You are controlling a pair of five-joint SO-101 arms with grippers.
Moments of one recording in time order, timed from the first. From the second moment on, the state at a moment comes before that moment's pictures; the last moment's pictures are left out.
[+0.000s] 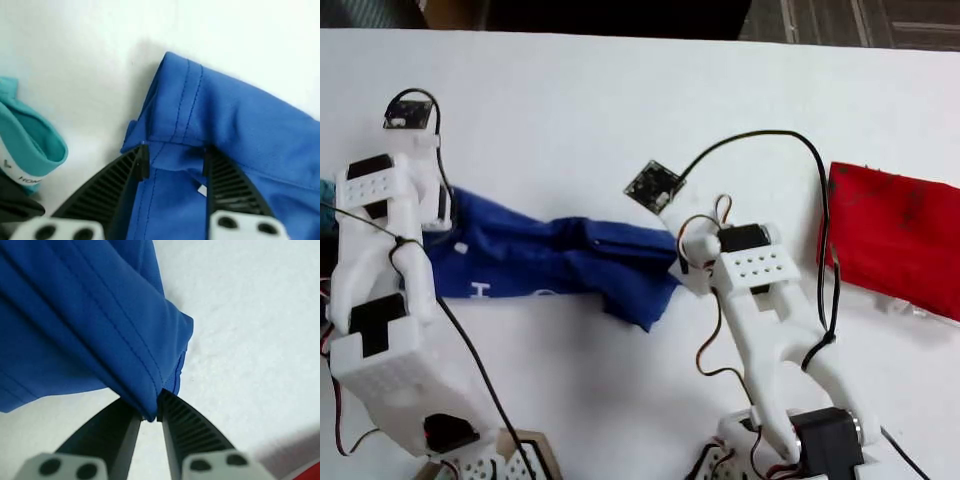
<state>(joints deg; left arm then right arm) -27.6 16.4 5.7 62.4 -15.8 -16.7 -17.5 41.8 55.1 39.0</state>
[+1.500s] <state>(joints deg) -25.9 31.3 -12.9 66.8 -13.8 -16.7 -17.5 41.8 56.3 39.0</state>
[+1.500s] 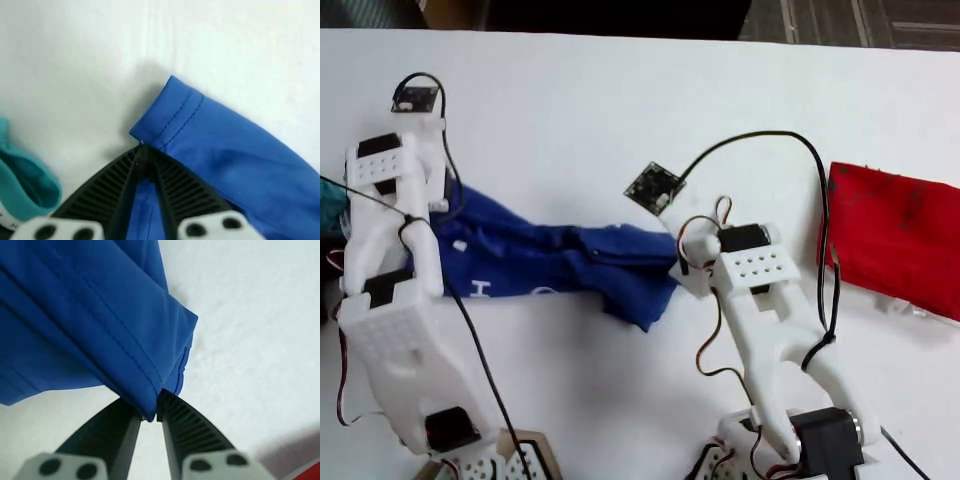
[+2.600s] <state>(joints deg) -26.2 44.0 -29.3 70.7 -13.9 -16.7 -17.5 41.8 57.0 39.0</state>
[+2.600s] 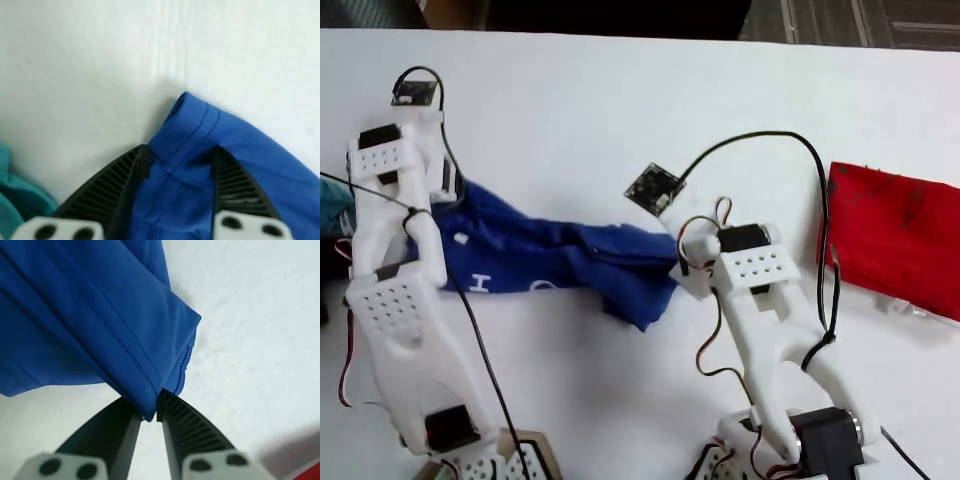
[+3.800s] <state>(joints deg) -21.1 31.4 -54.3 101.3 -13.8 -21.3 -33.2 28.7 64.2 34.8</state>
